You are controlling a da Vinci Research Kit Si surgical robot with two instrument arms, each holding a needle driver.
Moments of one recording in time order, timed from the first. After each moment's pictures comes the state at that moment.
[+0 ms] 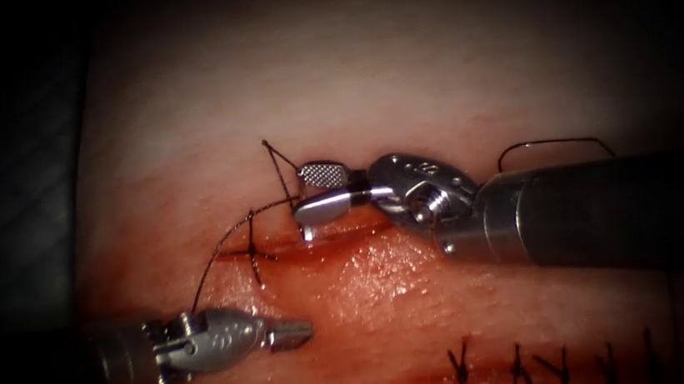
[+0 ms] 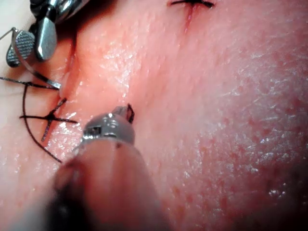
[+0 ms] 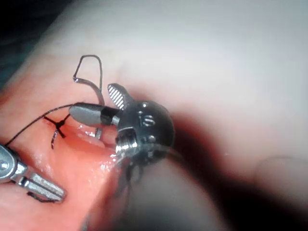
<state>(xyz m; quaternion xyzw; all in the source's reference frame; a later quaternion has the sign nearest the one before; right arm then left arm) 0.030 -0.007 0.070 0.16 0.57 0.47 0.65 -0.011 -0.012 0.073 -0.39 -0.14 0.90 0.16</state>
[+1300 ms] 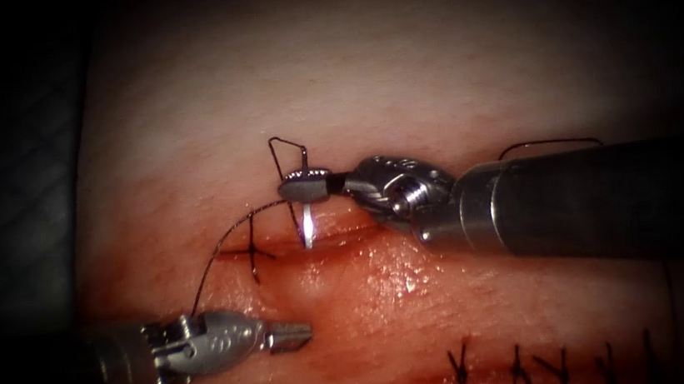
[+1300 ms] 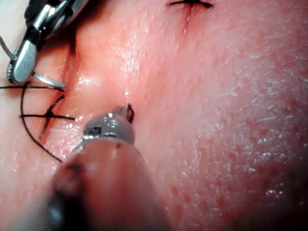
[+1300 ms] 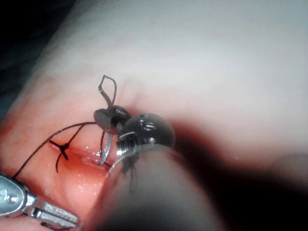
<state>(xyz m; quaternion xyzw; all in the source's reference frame) 0.033 -0.010 0.072 0.36 0.46 0.57 0.58 -0.011 -0.013 0.073 -0.39 -0.14 0.90 0.15</state>
